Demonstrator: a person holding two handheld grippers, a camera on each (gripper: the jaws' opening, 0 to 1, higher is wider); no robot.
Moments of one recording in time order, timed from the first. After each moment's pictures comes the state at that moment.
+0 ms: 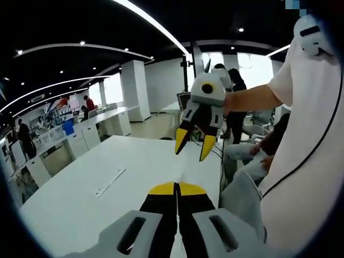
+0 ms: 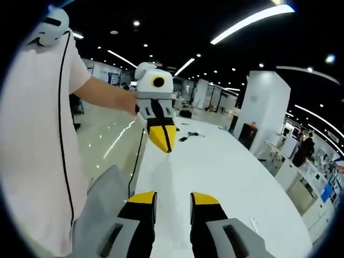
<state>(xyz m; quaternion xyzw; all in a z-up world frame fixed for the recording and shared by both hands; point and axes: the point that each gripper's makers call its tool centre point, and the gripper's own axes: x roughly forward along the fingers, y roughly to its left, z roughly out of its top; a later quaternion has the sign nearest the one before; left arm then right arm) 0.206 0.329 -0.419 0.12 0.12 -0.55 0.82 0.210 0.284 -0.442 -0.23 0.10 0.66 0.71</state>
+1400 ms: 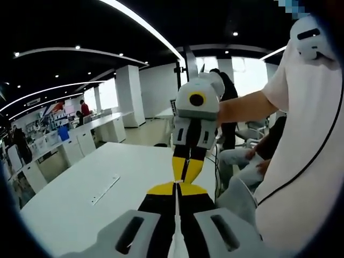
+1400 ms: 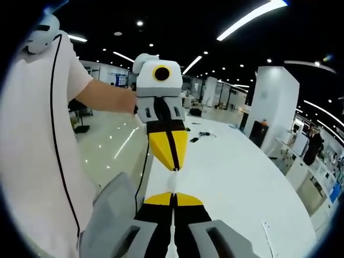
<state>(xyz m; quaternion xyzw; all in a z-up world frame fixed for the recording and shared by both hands) 0.199 0.315 -0.407 0.12 0.10 -0.56 0.81 0.195 0.310 -0.443 -0.22 0.12 0.69 0.68</state>
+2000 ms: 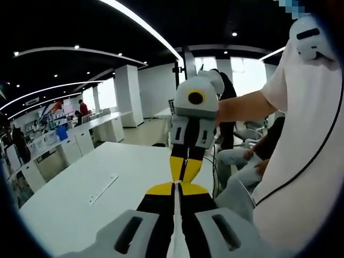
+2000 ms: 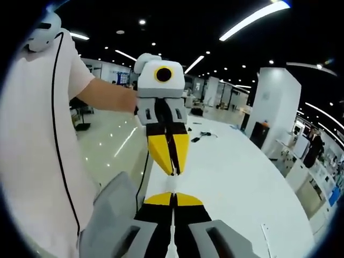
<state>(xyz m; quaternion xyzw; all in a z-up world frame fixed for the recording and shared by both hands) 0.193 0.312 -0.409 0.11 0.11 -0.57 0.81 0.193 0.310 -0.443 -0.23 0.12 0.69 0.67</state>
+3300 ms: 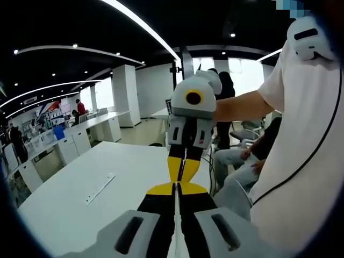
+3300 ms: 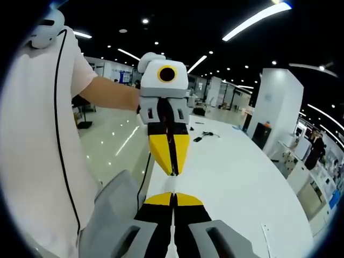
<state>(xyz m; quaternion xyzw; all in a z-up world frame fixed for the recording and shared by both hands) 0.188 0.312 -0.414 0.12 0.11 -0.58 0.80 0.187 0.312 -0.445 -0.24 0.12 0.70 0.67</state>
